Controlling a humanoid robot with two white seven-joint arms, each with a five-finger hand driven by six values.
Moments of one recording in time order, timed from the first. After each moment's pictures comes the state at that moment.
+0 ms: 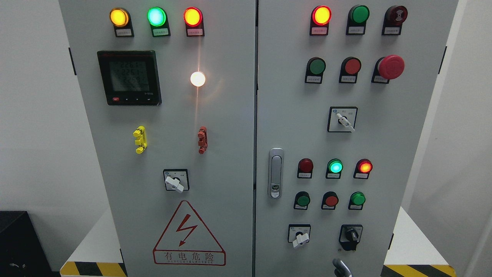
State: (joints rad) left arm 0.00 -0.11 -0.05 0.00 0.11 -0.04 0.04; right arm 0.22 0.14 0.09 -1.94 0.04 -0.13 0.01
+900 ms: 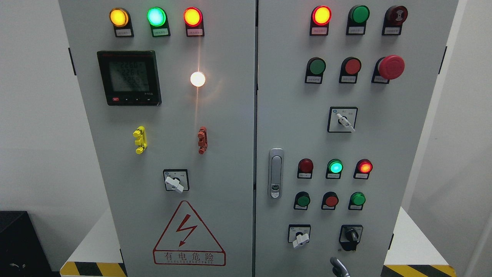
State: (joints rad) left arm 0.00 -0.11 -0.05 0.00 0.11 -0.04 0.04; right arm 0.21 0.14 0.10 -1.95 0.15 -0.15 0.02
